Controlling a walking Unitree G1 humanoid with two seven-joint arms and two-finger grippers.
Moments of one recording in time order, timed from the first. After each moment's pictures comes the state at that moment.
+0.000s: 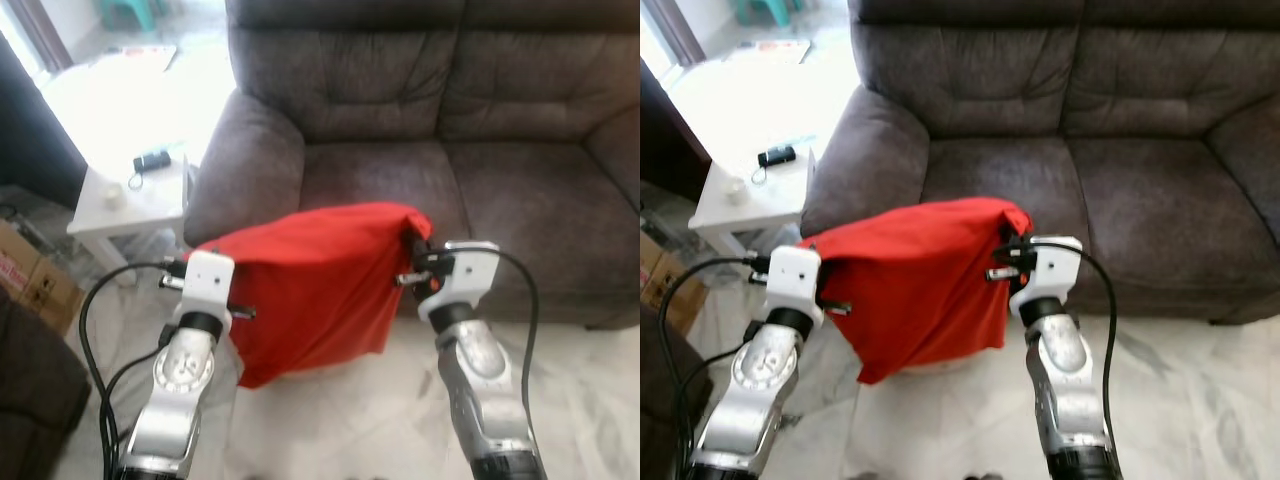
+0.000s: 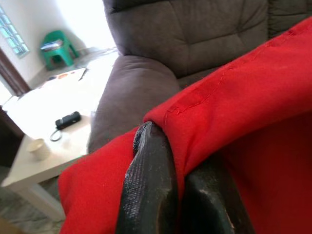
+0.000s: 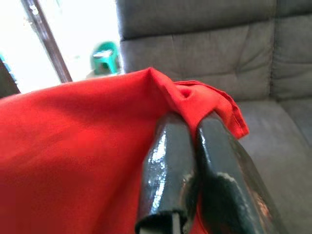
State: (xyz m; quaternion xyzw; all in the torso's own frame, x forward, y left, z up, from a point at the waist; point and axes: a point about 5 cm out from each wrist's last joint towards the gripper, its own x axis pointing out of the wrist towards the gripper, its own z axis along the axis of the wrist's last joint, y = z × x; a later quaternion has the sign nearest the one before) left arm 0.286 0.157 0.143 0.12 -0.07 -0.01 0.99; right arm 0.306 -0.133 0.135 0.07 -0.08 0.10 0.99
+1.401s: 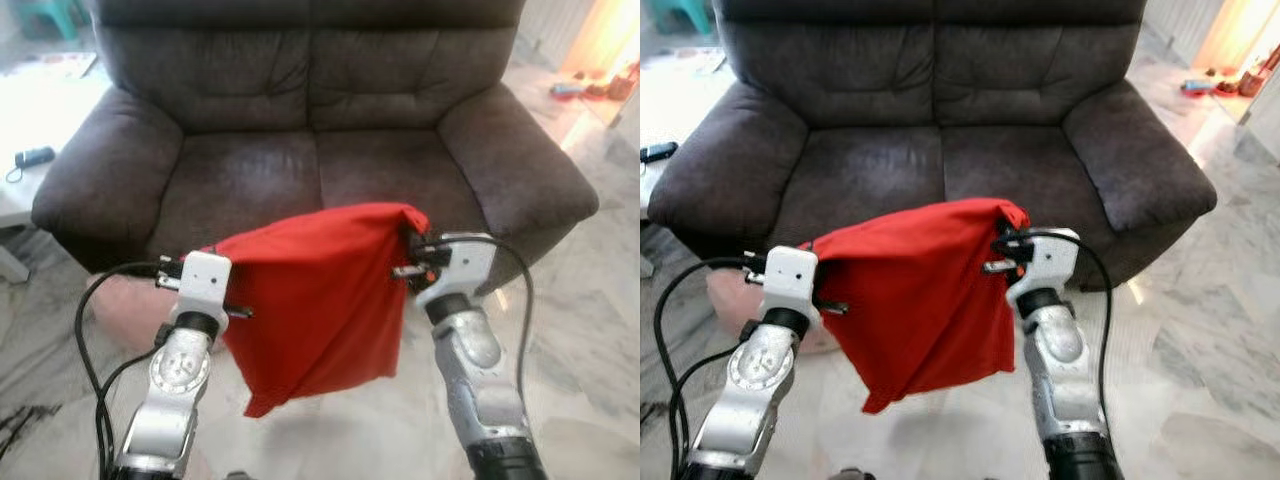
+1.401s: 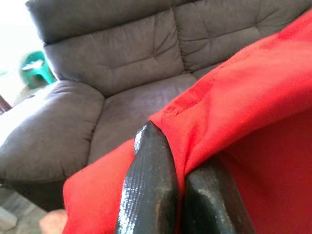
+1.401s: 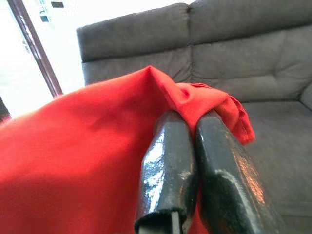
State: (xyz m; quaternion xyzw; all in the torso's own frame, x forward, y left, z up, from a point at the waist) left arm 0.286 0.162 0.142 0.13 -0.07 -0.01 0.99; right arm 0.314 -0.126 0.141 0.07 -0.09 0.13 0.99
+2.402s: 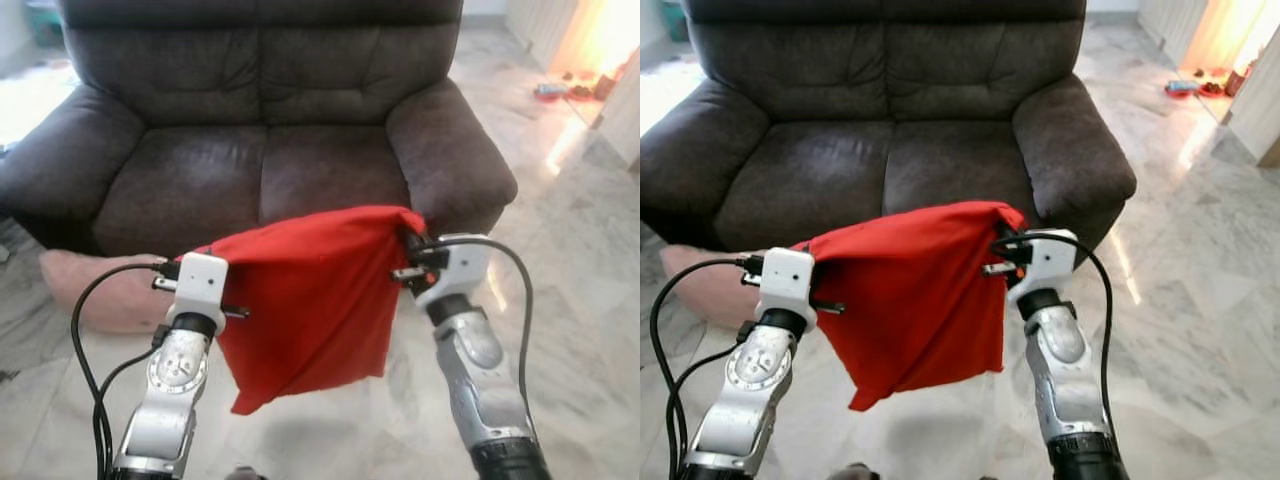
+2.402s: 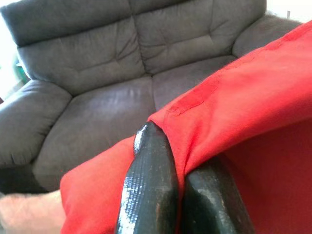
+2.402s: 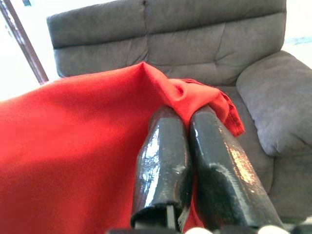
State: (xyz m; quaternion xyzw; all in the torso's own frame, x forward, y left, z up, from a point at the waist) left arm 0.287 0.162 0.143 0.14 -0.07 -0.01 0.99; right arm 0.313 -0.127 0.135 0.07 -0.08 0.13 0.99
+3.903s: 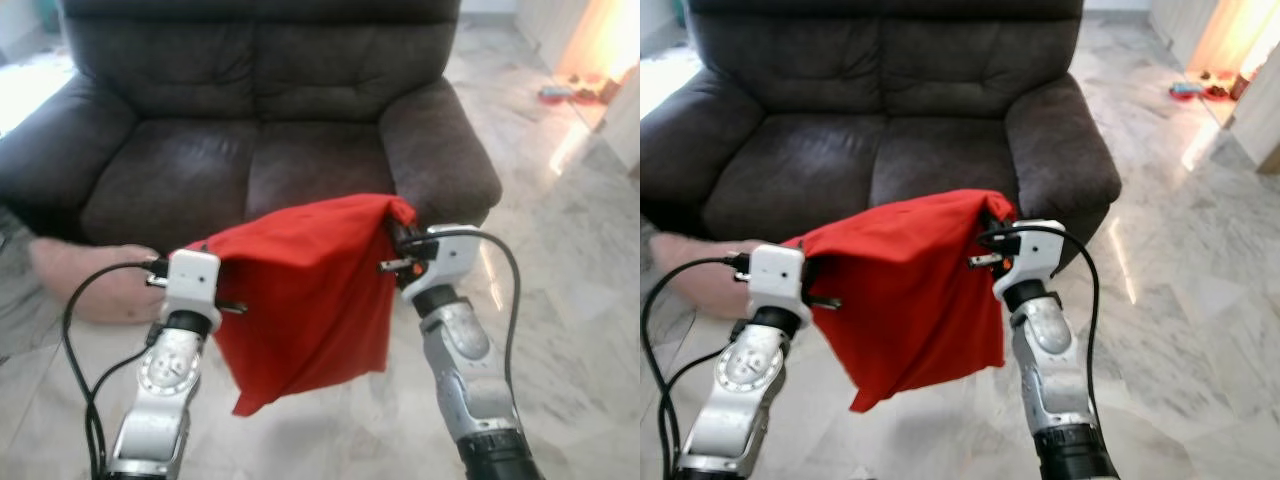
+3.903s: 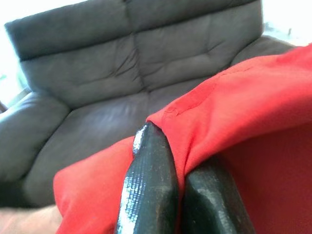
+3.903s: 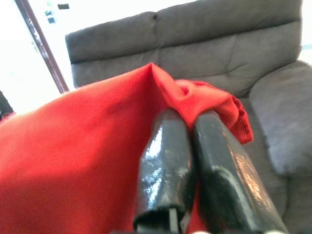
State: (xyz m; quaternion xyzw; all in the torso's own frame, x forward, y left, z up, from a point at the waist) left arm 0.282 0.168 0.153 0.11 -0.10 0.00 0.99; right arm 0.316 -0.118 0.145 0.07 -0.09 0.15 0.98
